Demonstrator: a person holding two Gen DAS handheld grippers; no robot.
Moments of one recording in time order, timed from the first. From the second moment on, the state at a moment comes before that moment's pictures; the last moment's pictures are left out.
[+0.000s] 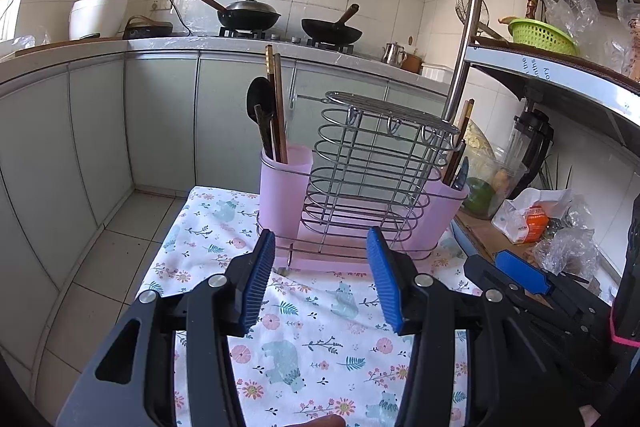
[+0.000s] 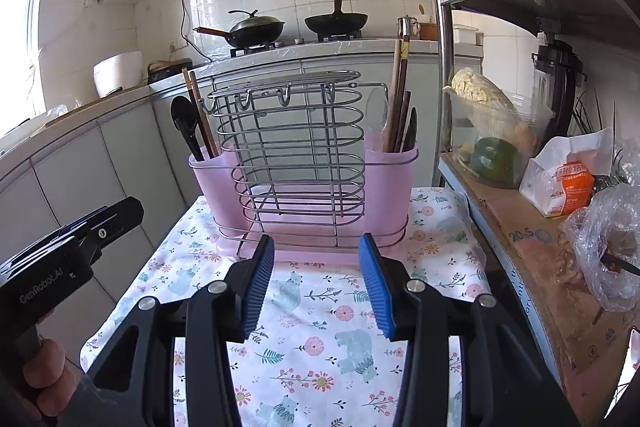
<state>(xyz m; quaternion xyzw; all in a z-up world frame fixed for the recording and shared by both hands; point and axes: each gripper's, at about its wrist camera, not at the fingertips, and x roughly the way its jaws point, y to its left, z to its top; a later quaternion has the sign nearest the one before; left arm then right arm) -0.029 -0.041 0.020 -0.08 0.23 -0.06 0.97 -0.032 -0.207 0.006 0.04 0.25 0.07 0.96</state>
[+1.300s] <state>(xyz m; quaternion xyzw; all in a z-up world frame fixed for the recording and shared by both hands) -0.029 -0.046 0.021 -0.08 0.23 -0.06 0.97 -0.033 -0.206 0.008 0.04 0.26 0.07 0.96</state>
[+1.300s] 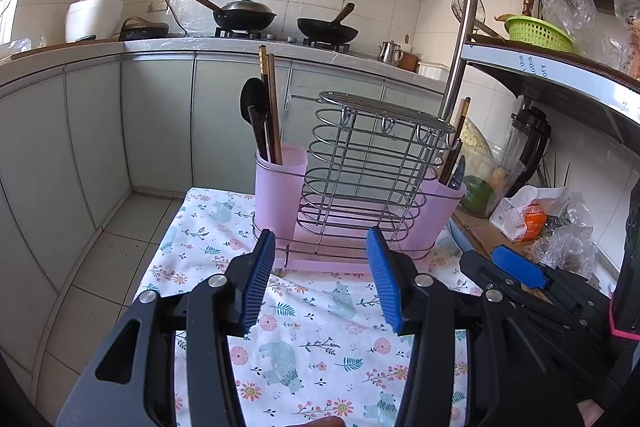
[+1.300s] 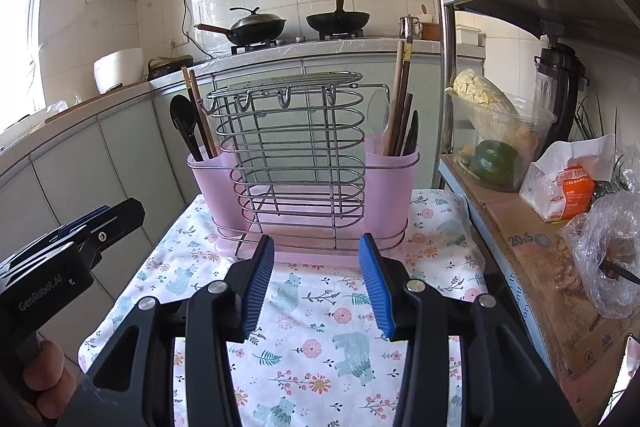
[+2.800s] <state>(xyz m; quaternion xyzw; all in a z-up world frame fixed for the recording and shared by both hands) -0.028 -0.047 0.016 -0.08 0.24 -0.07 0.97 -0.028 -0.209 0.004 0.03 0.26 0.07 0.96</state>
